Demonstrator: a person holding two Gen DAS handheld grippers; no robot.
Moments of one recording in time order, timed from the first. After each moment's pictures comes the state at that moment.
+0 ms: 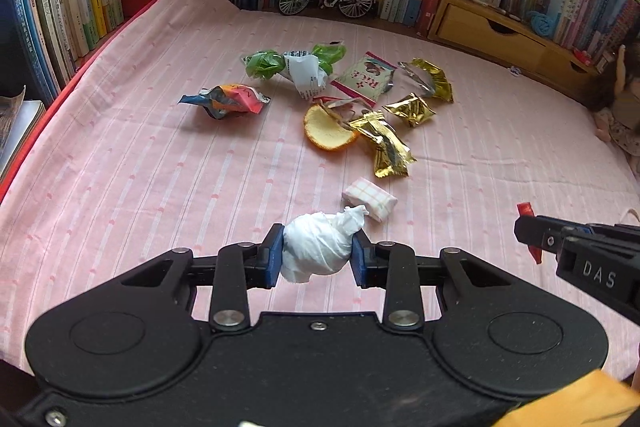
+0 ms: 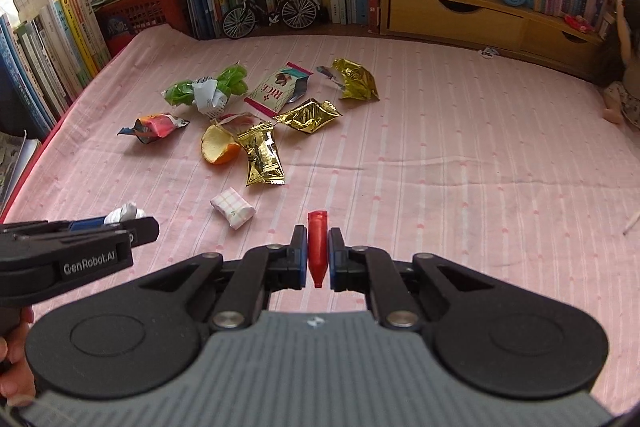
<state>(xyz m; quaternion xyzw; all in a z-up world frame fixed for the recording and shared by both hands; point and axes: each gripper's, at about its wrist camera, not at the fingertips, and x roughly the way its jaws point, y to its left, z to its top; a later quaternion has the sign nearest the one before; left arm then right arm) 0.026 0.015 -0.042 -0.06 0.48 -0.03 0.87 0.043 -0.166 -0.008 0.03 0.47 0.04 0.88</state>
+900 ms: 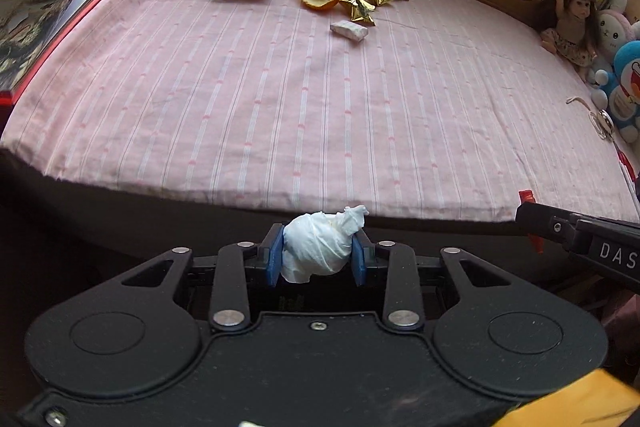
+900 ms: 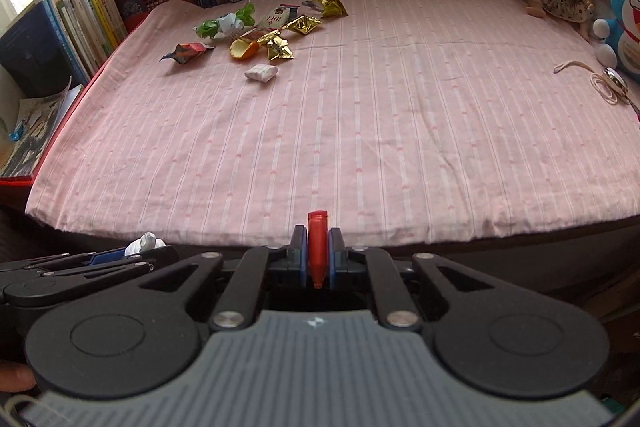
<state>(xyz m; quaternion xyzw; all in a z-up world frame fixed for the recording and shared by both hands) -0.190 0.043 -0.053 -0.06 0.51 -0.06 0.86 -0.168 -0.143 -0.002 0.08 0.48 0.00 0.87</state>
